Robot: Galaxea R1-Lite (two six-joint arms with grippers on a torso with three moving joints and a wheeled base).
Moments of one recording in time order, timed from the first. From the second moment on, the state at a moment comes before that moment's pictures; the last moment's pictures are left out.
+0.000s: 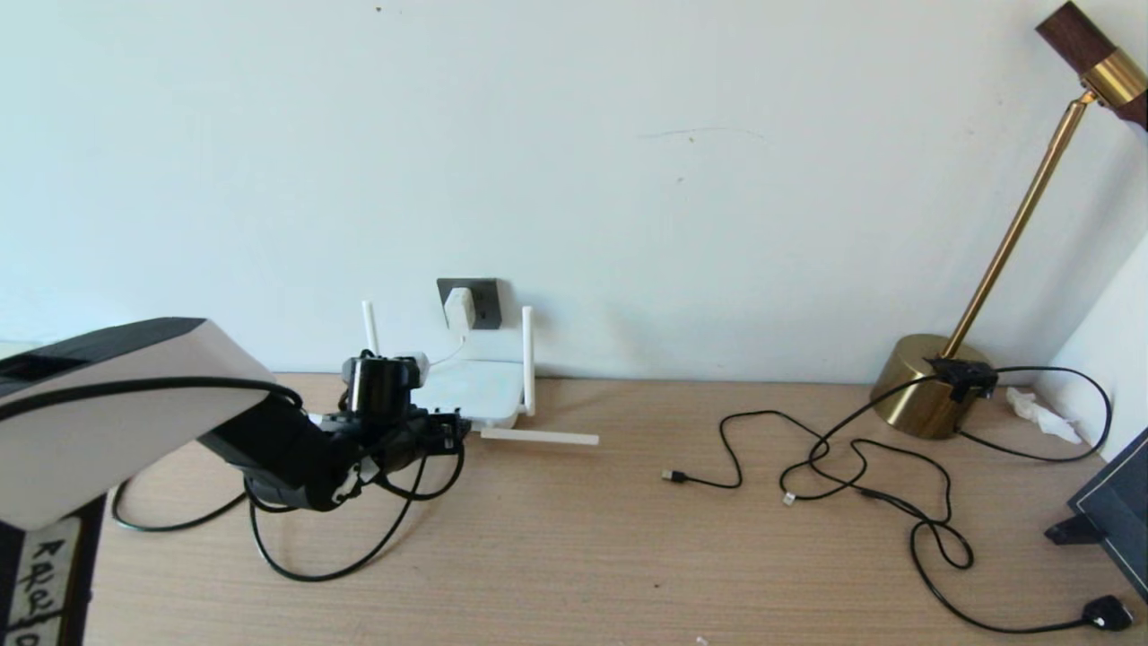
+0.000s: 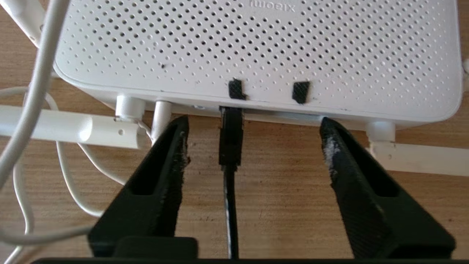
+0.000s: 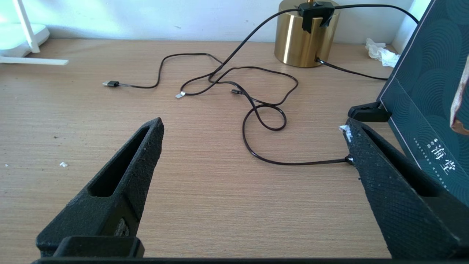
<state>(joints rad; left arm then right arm) -0.22 2.24 -1.01 -0.70 0.13 -0.10 0.01 0.00 0.00 -0.01 -0.01 0.02</state>
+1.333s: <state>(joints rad) -0.30 1.02 -0.72 -0.34 0.16 -0.01 0.01 0.00 0.00 -0.01 -0.01 0.02</state>
